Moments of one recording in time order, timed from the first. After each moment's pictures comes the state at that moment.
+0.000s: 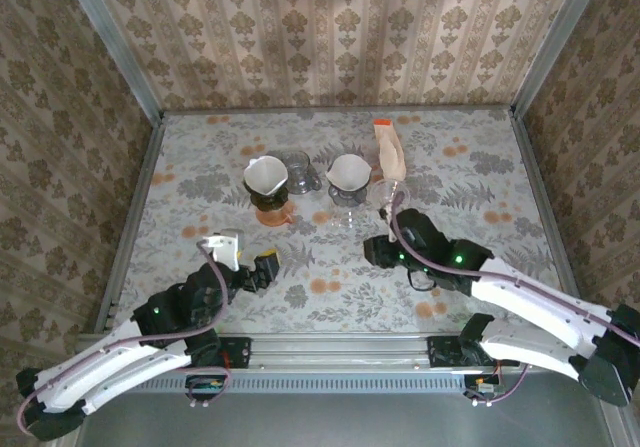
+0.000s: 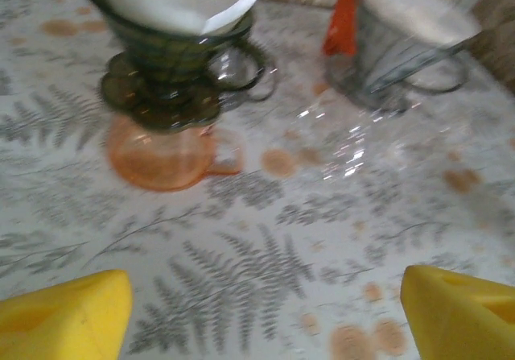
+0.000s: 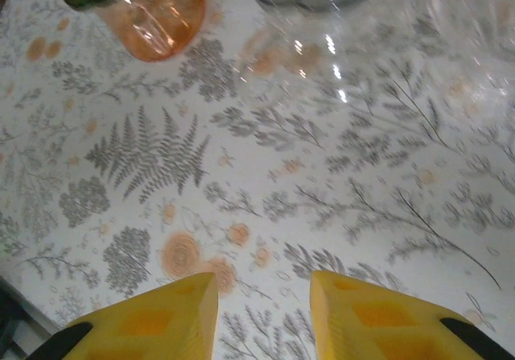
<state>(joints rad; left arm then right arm) -1.05 0.33 0.42 -0.57 -0.49 -0.58 0.80 1.01 0.75 -0.48 0.07 0.55</state>
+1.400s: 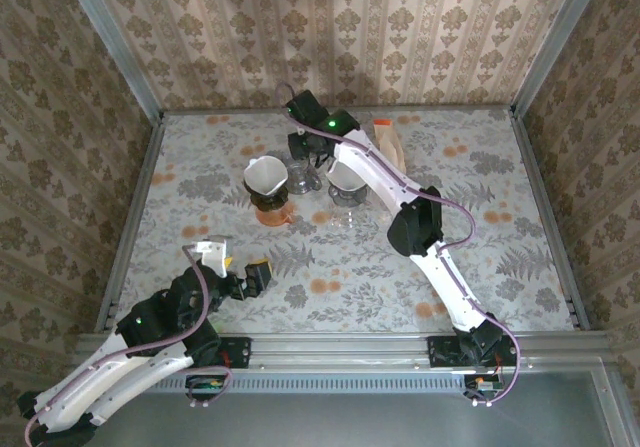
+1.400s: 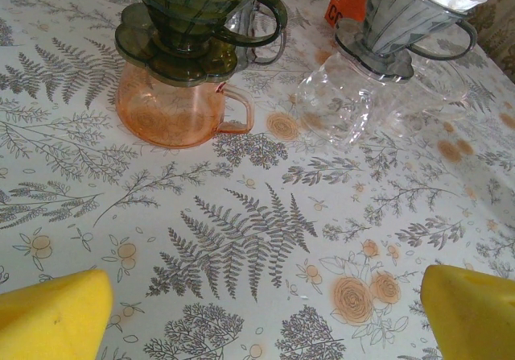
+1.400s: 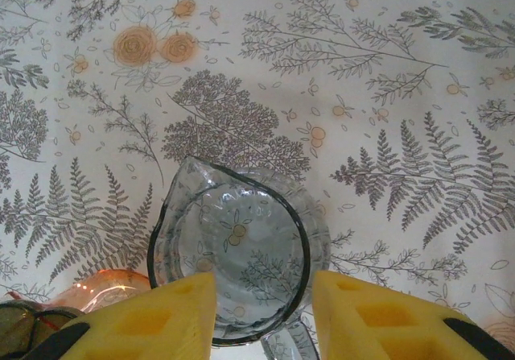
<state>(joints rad) -0.97 0.20 0.45 -0.75 -0.34 -0.59 0.65 2.53 2.68 -1.06 0.12 0.28</state>
